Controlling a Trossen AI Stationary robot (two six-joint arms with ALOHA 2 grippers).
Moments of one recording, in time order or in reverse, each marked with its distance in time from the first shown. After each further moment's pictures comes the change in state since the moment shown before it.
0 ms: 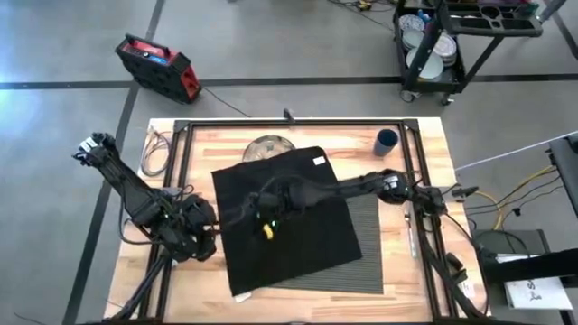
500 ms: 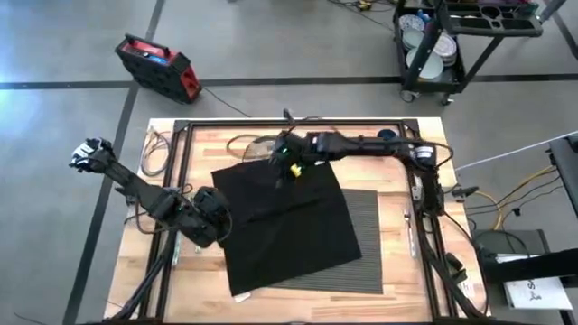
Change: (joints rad) left arm 0.232 0.041 -0.022 0.213 -0.055 0.115; right arm -0.352 -0.340 -0.561 0.197 -0.146 -0.147
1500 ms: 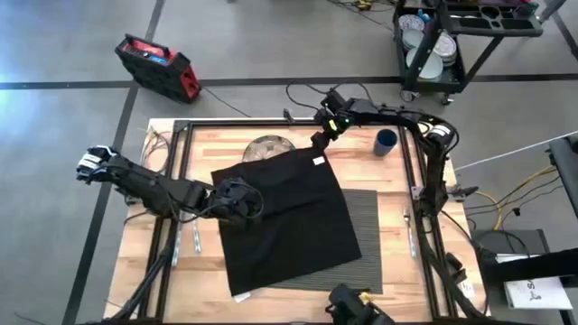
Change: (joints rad) left arm 0.239 0.173 0.000 0.243 0.150 0.132; right arm -0.478 0.018 -0.279 0.056 -0.130 -0.078
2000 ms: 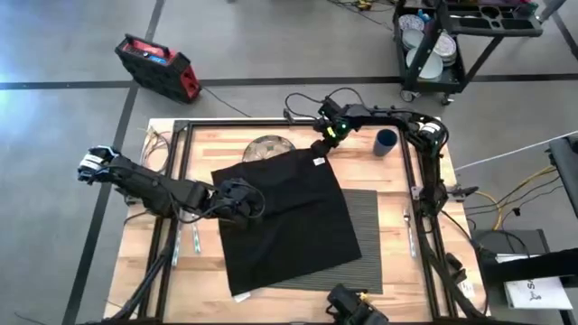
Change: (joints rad) left arm 0.005 0.012 0.000 -0.001 0.008 -0.030; right arm 0.002 0.066 -0.012 -0.044 0.031 -0.012
